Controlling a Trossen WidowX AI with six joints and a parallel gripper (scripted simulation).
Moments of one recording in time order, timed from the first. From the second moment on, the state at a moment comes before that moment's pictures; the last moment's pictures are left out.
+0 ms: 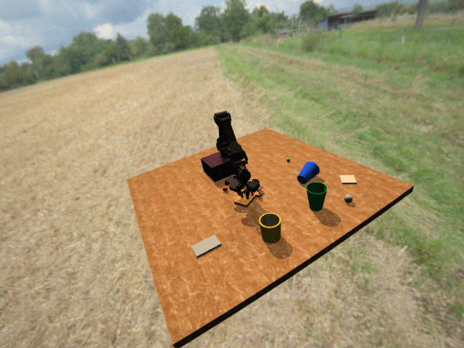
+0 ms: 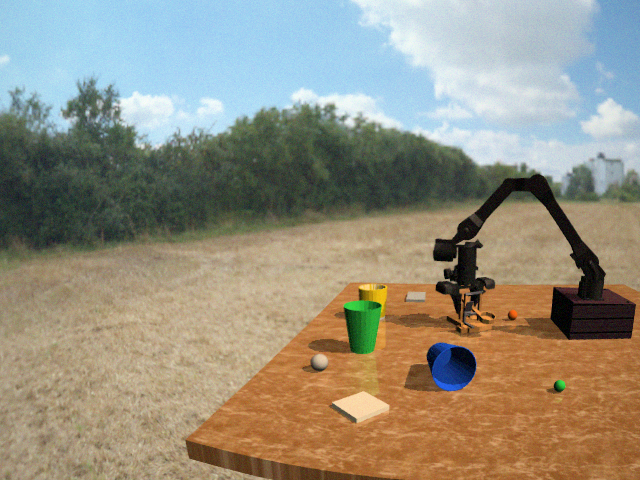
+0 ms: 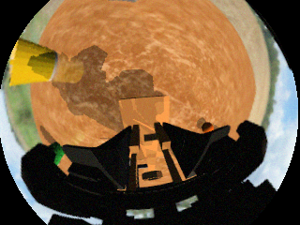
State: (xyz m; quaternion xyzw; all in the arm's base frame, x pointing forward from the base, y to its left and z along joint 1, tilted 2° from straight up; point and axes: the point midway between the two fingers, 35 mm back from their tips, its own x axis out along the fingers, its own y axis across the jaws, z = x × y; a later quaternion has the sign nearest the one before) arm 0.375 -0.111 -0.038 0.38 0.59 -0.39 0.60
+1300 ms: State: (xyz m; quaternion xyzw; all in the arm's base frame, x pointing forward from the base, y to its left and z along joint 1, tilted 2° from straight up) arm 0.381 -0.112 0.038 0.38 0.58 -0.39 0.61
